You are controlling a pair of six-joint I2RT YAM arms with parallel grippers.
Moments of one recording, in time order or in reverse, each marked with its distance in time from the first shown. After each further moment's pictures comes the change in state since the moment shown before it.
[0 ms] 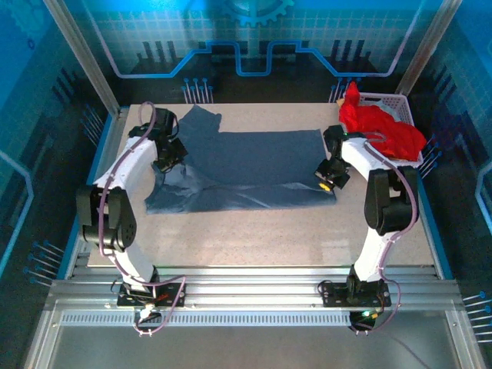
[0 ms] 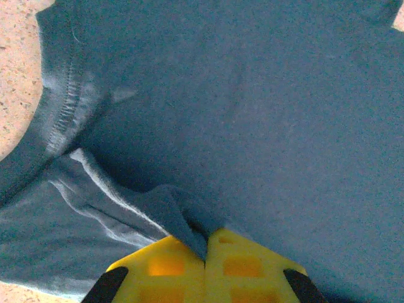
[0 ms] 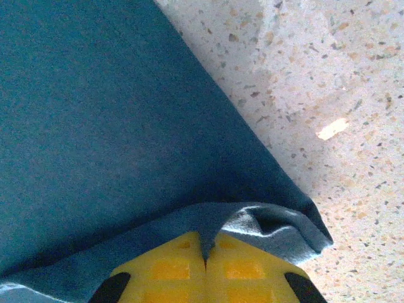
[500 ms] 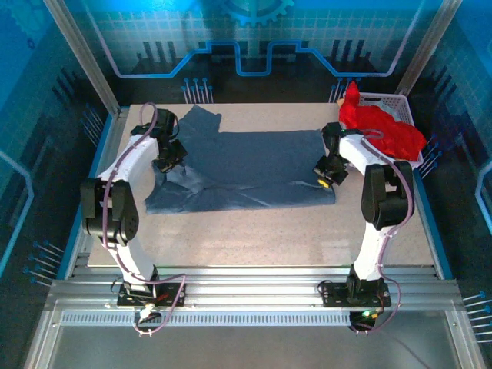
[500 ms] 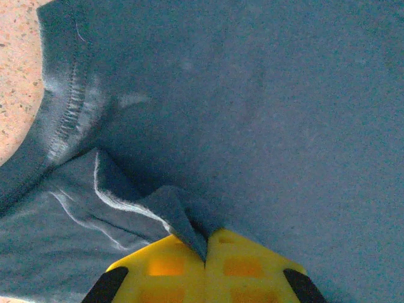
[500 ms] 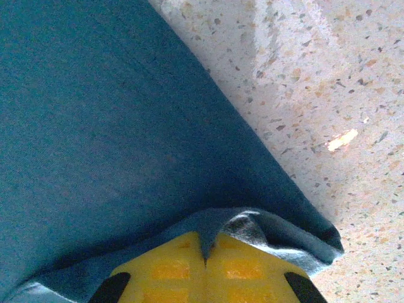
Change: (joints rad) left arm 0.013 0.055 0.017 0.000 -0.004 -0.007; right arm 0.000 0.062 0.063 0.002 0.011 0.014
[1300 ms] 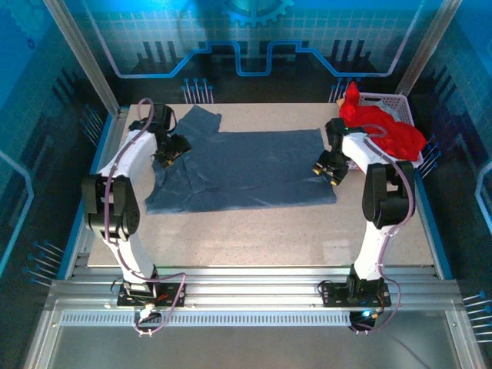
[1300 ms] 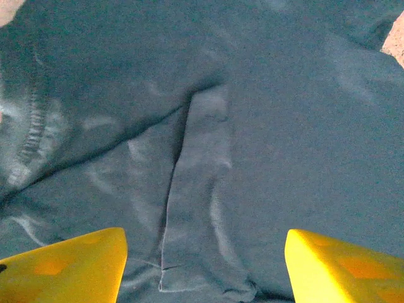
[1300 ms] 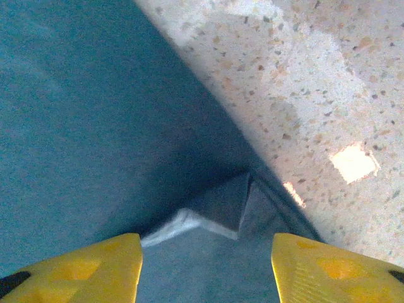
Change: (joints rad) left arm 0.029 0.035 0.065 0.009 0.080 -0.002; right arm -0.026 -0.018 0.019 0.078 -0.006 -0.067
